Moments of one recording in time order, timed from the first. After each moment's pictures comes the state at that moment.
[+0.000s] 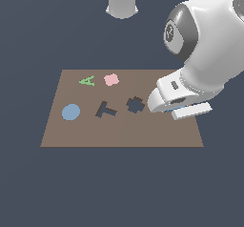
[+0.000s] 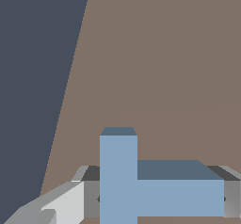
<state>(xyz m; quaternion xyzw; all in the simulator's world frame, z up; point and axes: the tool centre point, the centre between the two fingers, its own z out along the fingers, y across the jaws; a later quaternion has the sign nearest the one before) 0.023 0.176 0.031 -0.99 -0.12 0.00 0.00</state>
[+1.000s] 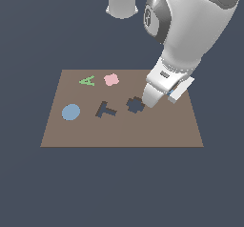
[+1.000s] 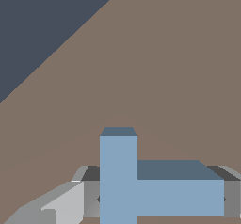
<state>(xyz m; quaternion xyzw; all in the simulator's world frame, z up) -0.034 0.140 0.033 -0.92 -0.40 0.00 0.00</state>
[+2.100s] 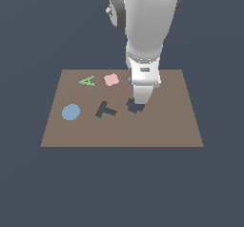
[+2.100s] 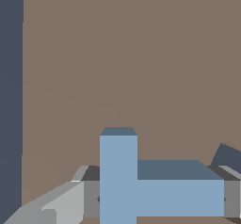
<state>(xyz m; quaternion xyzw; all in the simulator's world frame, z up) -0.062 0.054 0.036 -0.70 -0.71 0.00 0.00</state>
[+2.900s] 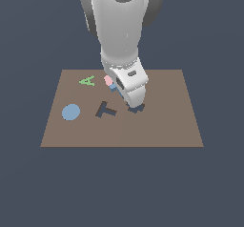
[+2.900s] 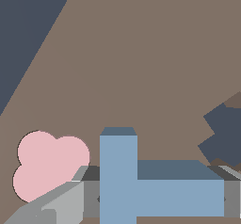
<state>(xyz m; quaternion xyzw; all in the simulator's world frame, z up) -0.040 -0.006 0.038 -0.50 -0.87 0.00 0.00</state>
